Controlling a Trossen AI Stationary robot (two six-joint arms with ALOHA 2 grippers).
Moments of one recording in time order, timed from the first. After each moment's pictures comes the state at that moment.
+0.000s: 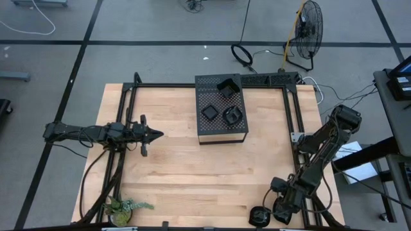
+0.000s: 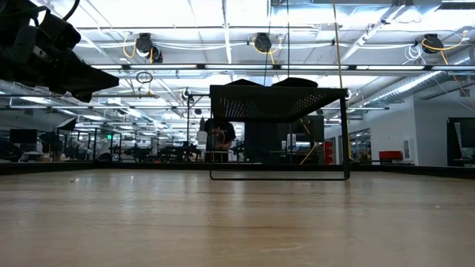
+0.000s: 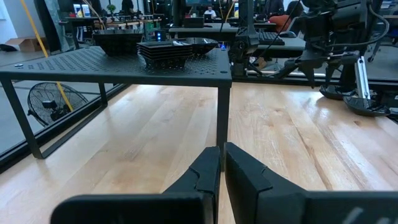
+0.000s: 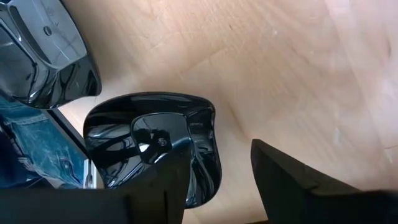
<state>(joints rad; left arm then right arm) -0.08 0.16 0.02 0.06 -0.20 -0.03 1.03 1.43 0.73 -0.56 -0.15 1.63</state>
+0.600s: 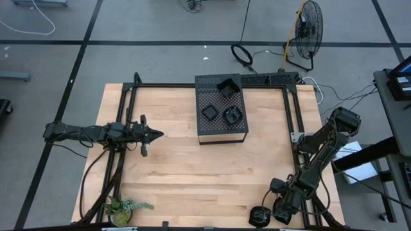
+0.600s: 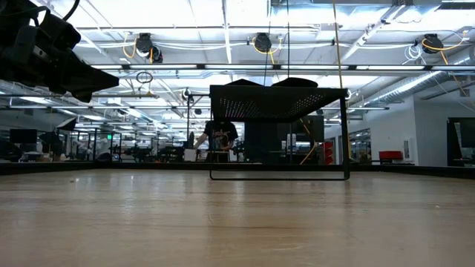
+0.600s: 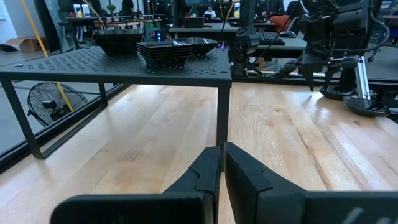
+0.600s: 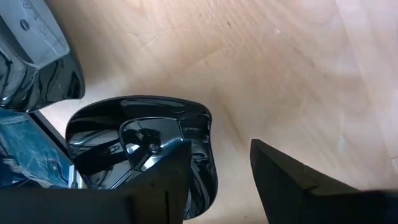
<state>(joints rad) -0.08 0.16 0.02 0.06 -0.20 -0.03 1.03 1.47 0.73 -0.54 -0.16 1.61</state>
